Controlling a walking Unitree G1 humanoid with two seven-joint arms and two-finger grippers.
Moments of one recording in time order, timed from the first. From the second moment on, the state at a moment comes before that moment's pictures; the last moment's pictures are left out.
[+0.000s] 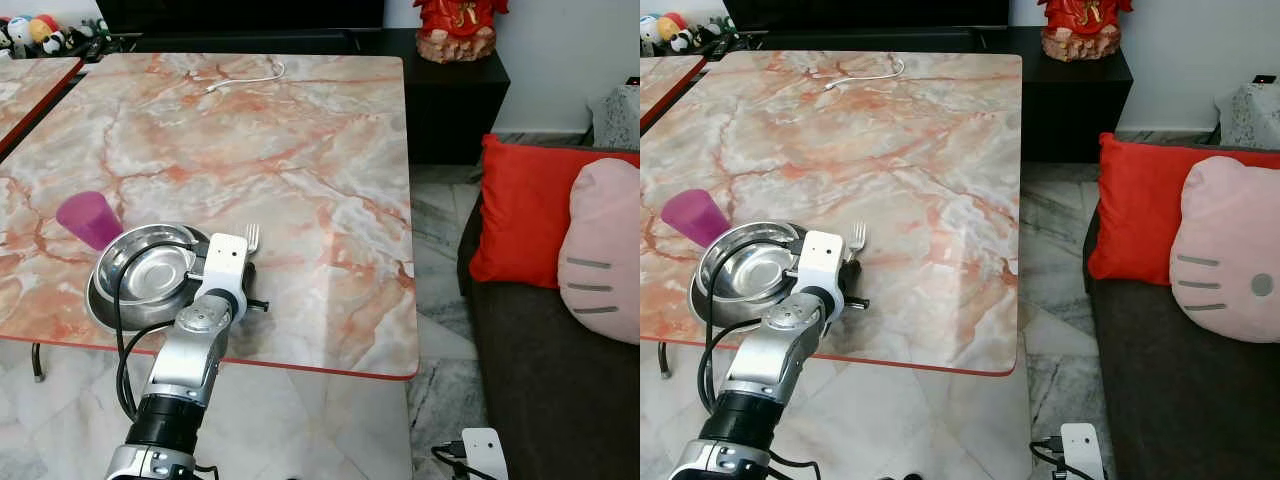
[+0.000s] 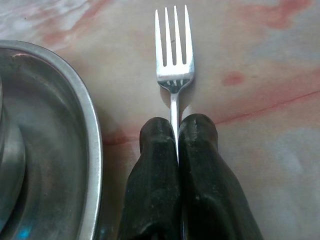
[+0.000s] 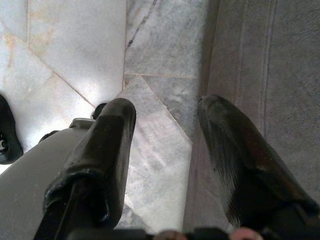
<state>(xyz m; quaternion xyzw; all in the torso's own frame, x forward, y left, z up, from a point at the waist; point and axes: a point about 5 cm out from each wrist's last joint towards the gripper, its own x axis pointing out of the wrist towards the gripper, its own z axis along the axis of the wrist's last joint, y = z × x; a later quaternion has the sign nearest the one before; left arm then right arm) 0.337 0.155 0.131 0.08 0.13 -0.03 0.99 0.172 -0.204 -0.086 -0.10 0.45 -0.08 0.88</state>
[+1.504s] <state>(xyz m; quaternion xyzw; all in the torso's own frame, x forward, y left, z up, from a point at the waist) 0.325 0.149 0.174 0.13 -0.03 -0.02 0.99 0.173 -0.204 -0.085 -0.10 0.45 -0.08 0.88</state>
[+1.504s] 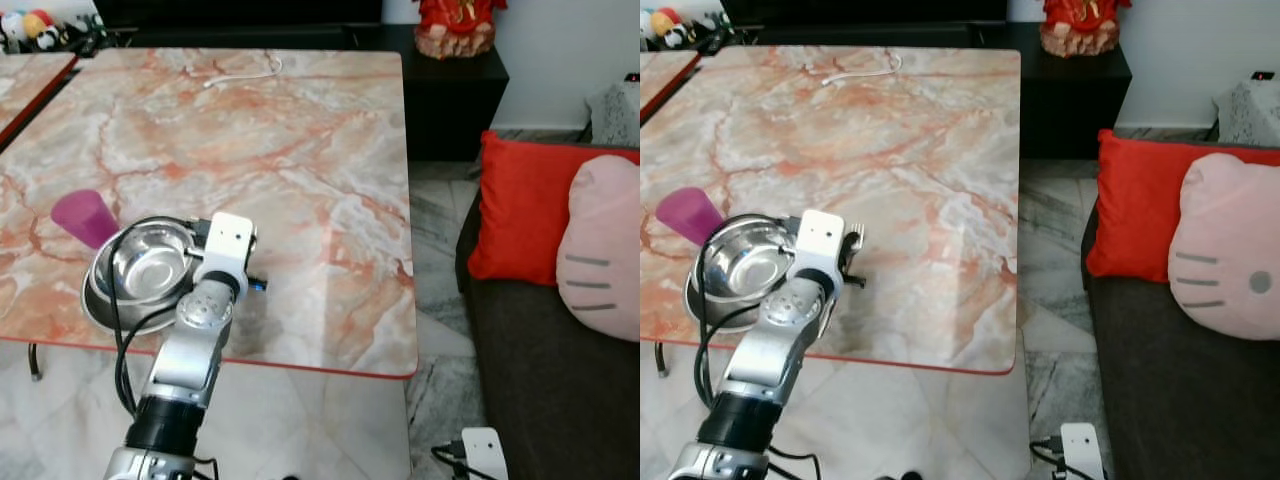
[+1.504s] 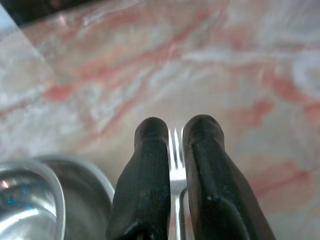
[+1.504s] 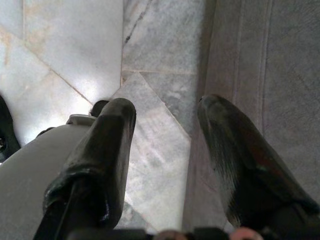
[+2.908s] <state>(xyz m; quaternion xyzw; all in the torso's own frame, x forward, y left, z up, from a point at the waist) 0.272 0.196 0.171 0.14 -0.12 0.10 0.98 0.166 -0.192 -0.090 -0.10 0.46 -0.06 0.88</state>
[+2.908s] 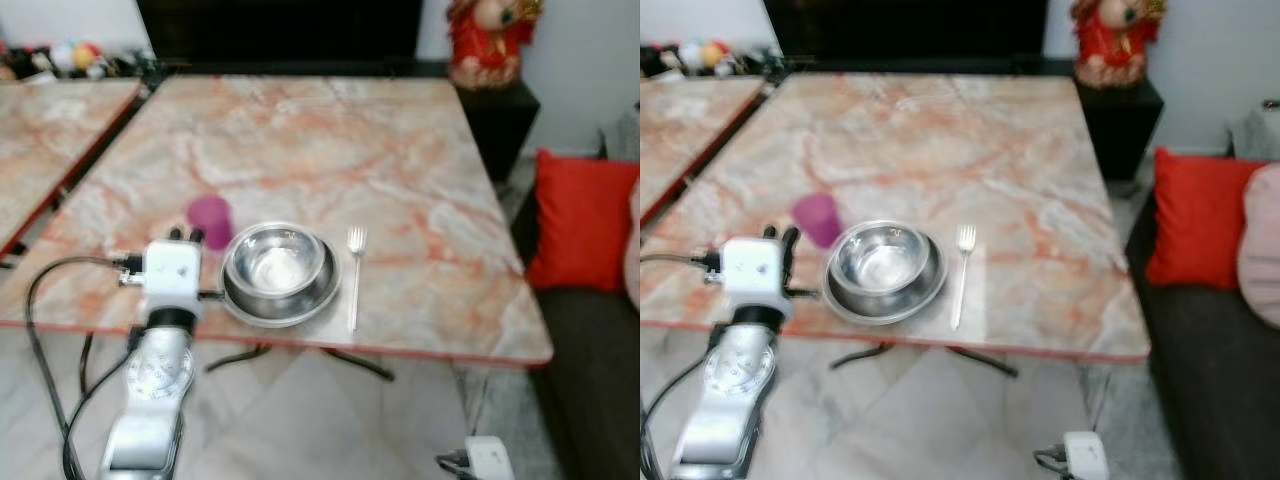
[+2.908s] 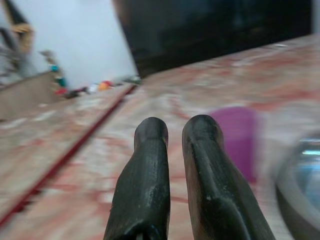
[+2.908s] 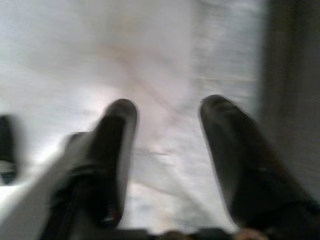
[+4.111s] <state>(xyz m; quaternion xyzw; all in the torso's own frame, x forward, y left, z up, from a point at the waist) 0.273 0.194 0.169 0.12 -0.12 0.10 0.98 0.167 -0.208 -0.088 -0.11 0.46 -0.07 0.88</state>
